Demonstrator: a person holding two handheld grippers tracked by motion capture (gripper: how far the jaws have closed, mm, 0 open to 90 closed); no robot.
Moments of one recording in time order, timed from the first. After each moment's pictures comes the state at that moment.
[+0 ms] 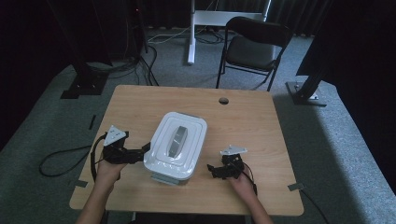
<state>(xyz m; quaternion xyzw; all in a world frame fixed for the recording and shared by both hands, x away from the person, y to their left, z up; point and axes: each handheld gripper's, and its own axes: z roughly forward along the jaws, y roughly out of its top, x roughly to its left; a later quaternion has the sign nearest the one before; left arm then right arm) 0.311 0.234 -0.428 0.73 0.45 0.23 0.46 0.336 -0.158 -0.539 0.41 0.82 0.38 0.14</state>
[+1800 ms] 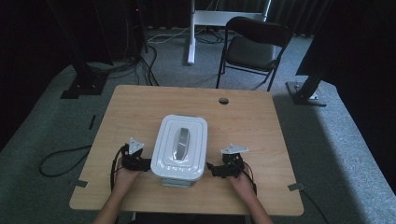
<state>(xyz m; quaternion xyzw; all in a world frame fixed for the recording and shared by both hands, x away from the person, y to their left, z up) 0.334 0.203 -0.523 0.75 0.47 0.23 0.39 0.334 -0.157 -0.529 0.41 0.81 0.40 0.14</state>
